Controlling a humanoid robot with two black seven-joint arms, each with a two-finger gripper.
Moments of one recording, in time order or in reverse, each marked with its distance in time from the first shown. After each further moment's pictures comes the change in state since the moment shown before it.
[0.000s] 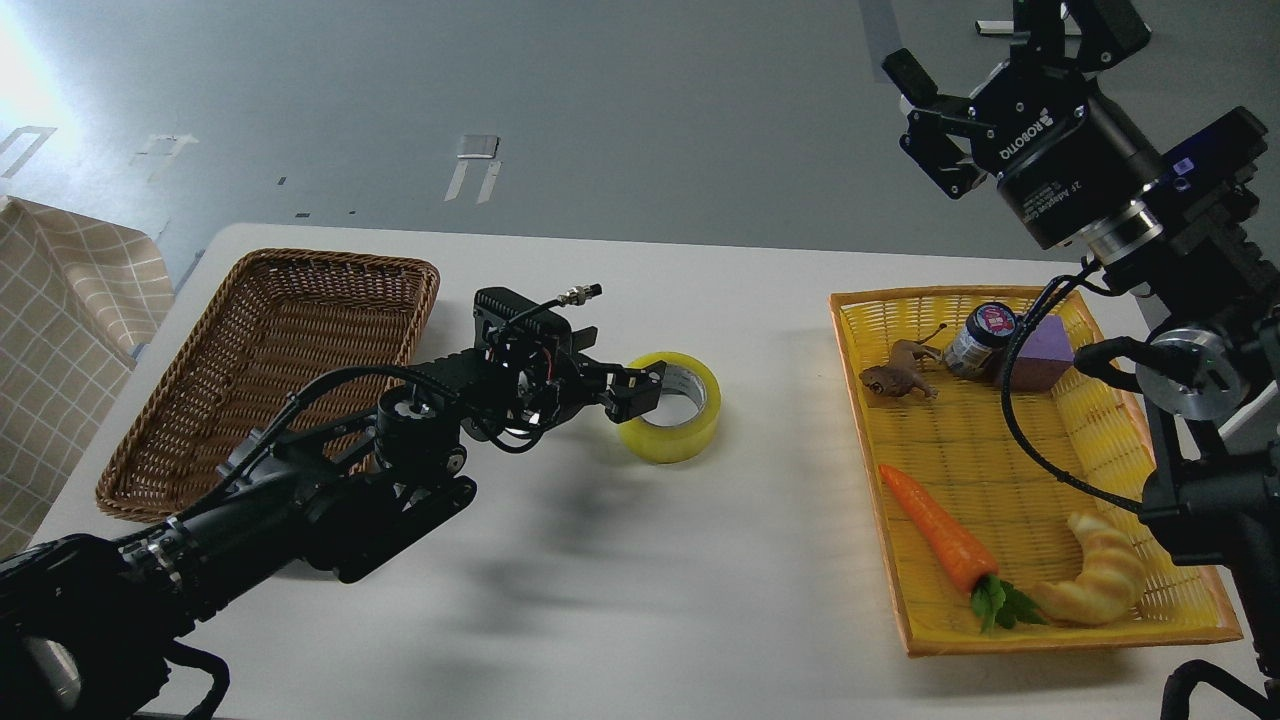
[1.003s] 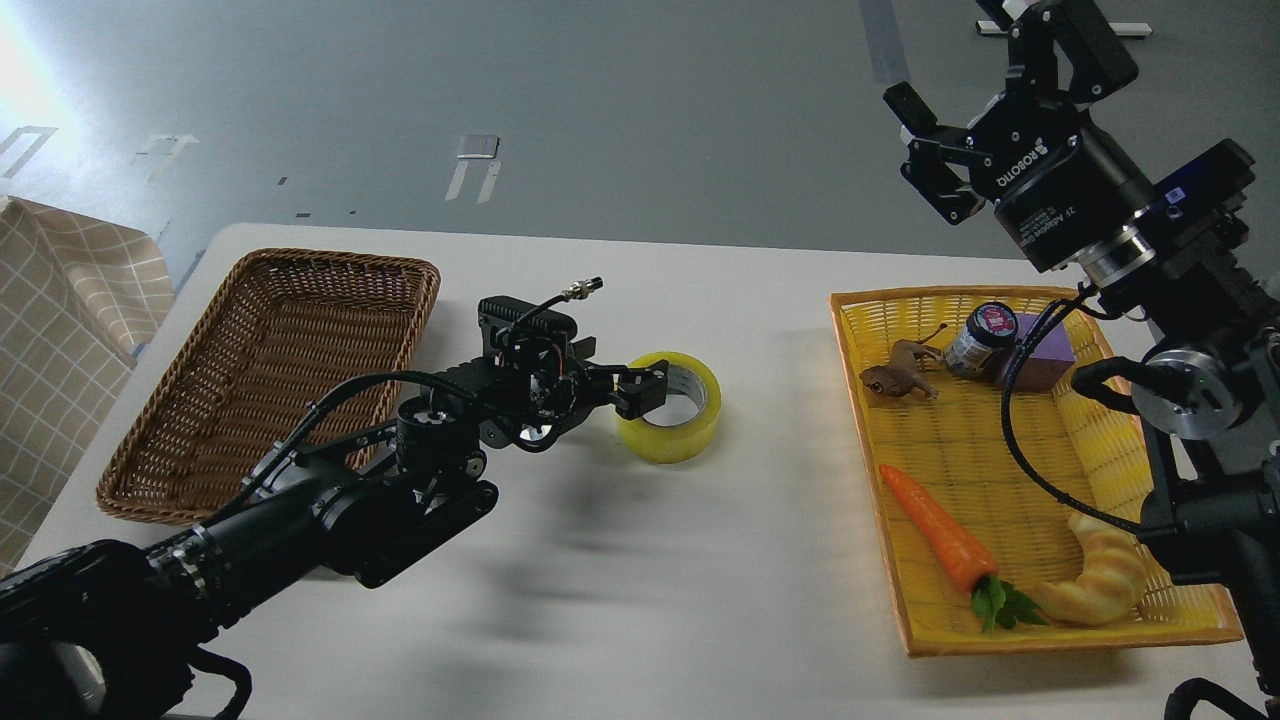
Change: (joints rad) left arm 0.006 -0.049 0.000 0.015 -0.098 0.000 0.098; right arm -0.034 0.000 -0.002 -0.011 0.000 0.000 0.004
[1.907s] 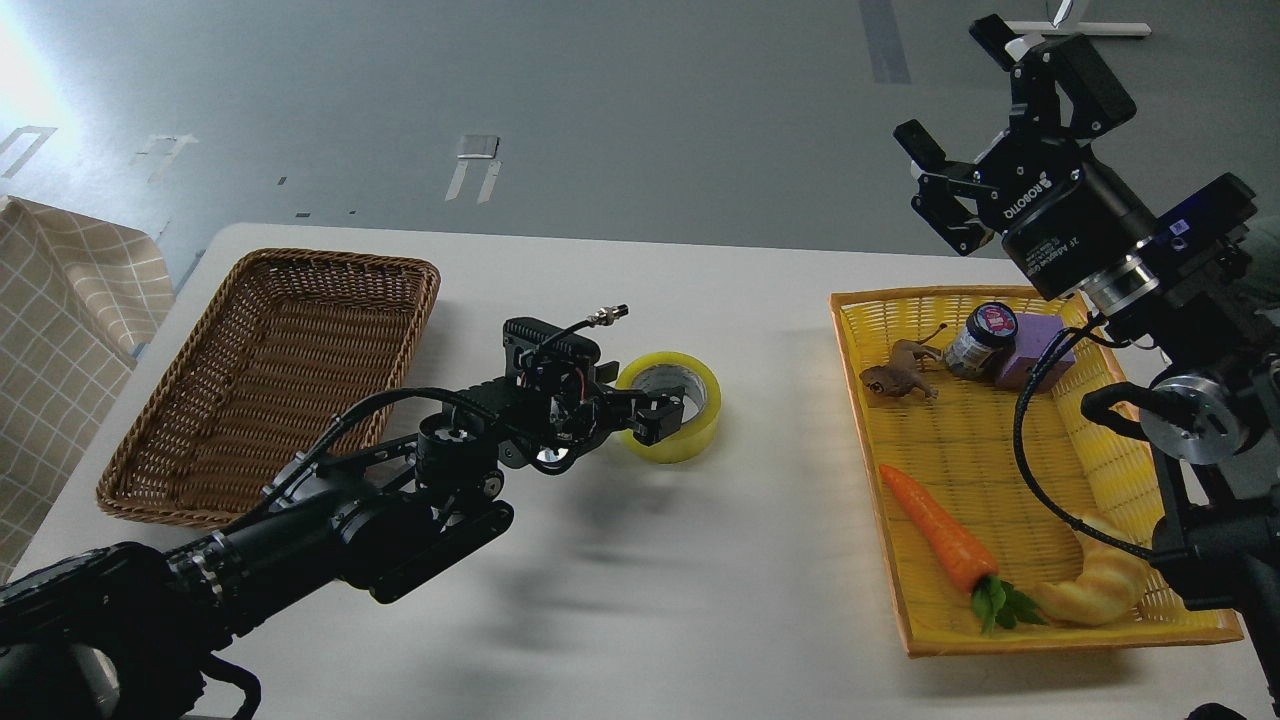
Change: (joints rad) left arm 0.000 -0.031 0.057 0.019 -0.005 -0.003 -0.002; right arm -0.052 -0.024 0.001 -0.003 -0.002 0.000 0.000
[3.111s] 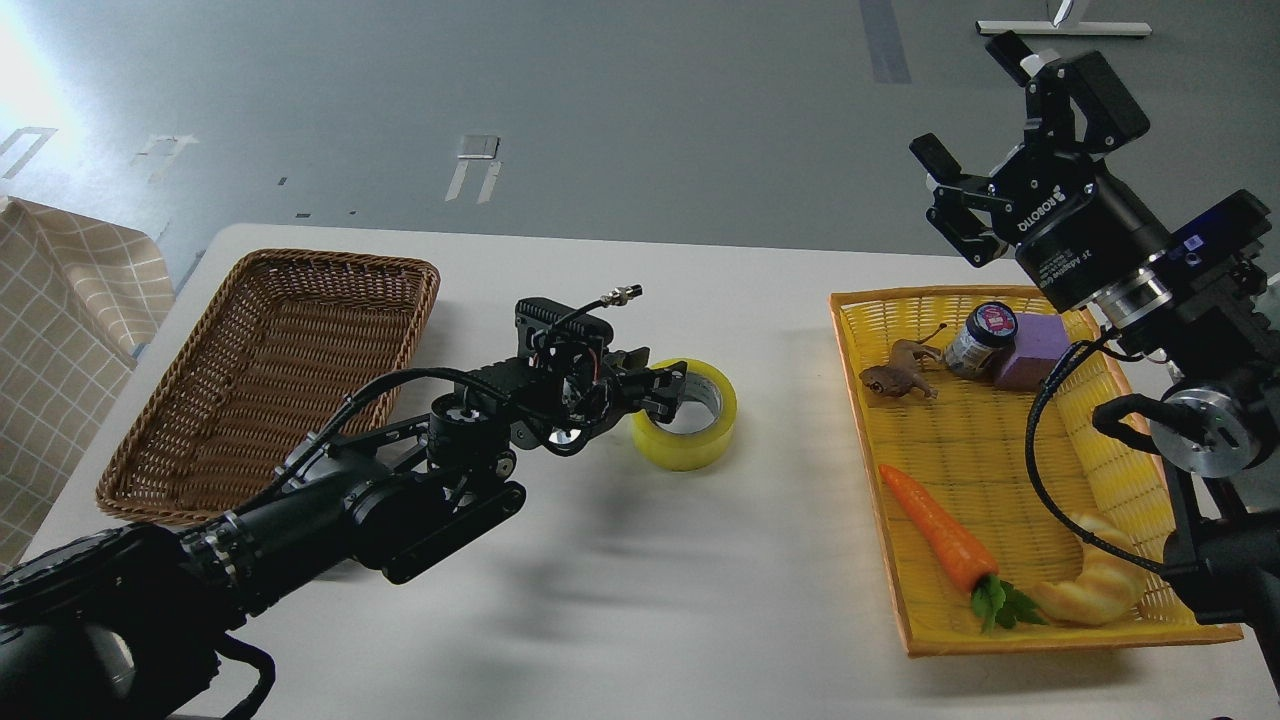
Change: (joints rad) left arm -0.046 -0.016 0.006 0.016 -0.005 -0.009 -0.011; right arm -0.027 -0.013 0.015 0.006 -0.002 -0.007 0.002
